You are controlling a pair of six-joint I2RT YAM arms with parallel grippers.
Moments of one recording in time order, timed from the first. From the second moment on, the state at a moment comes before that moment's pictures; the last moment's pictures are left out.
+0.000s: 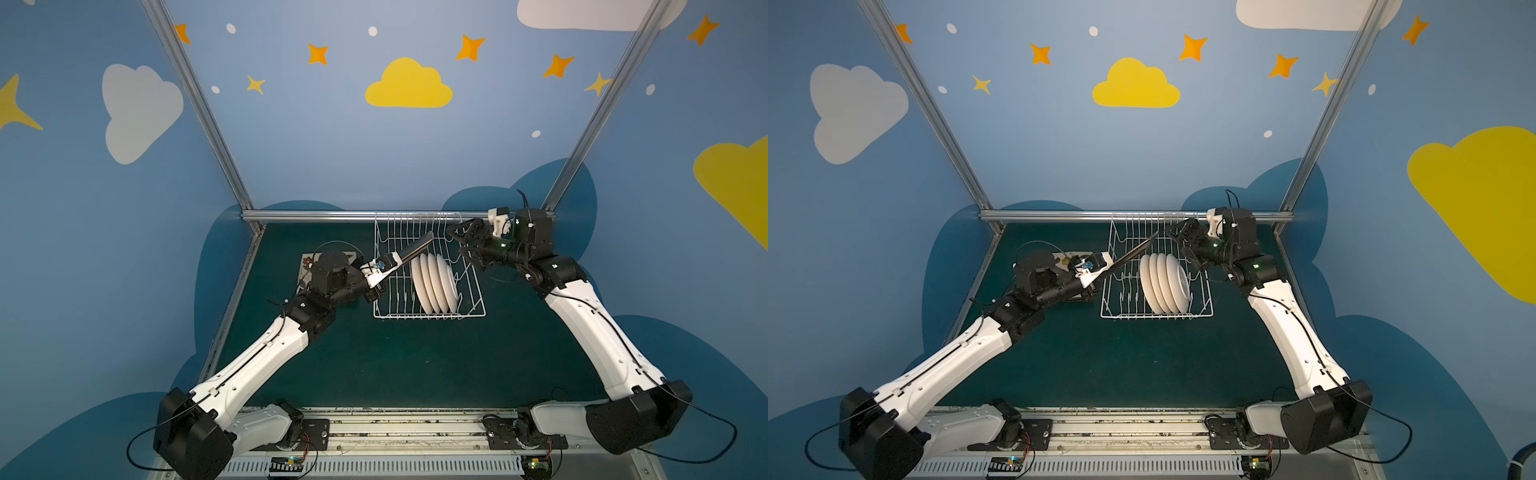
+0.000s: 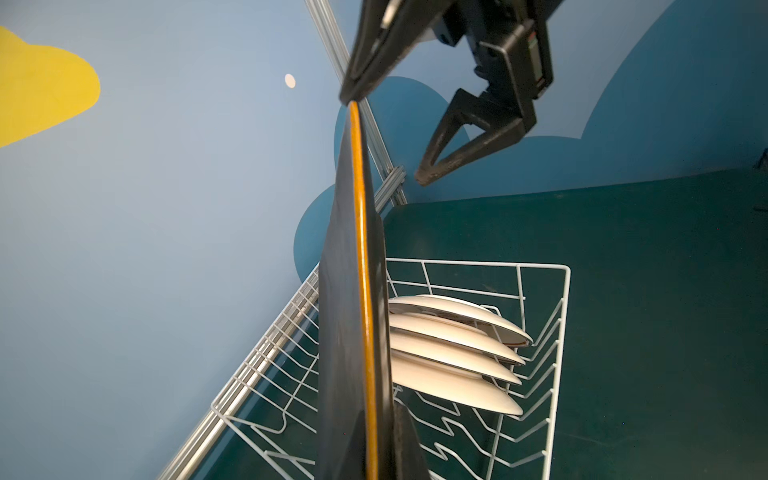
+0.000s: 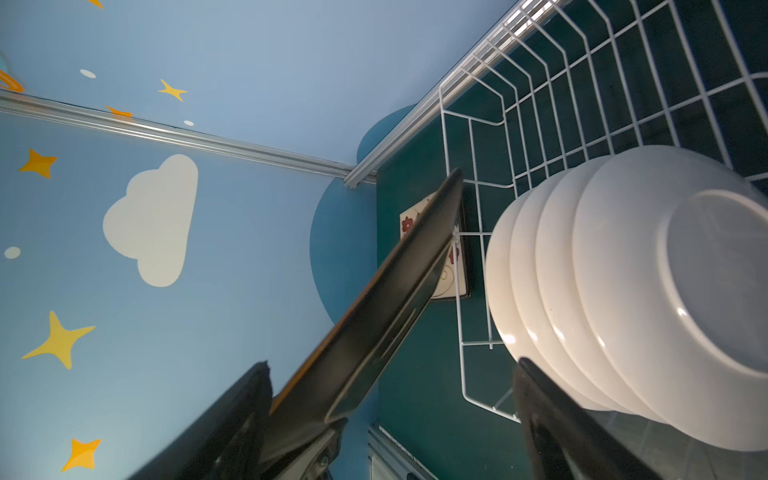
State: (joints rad) left arm -0.56 1.18 0.98 0.00 0.34 0.54; right arm 0.34 1.34 1.41 -0.48 -0.51 1.01
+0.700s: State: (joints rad) left arm -0.61 1.13 0.92 0.04 0.33 0.80; right arm 0.35 1.53 1.49 -0.54 -0.75 1.06
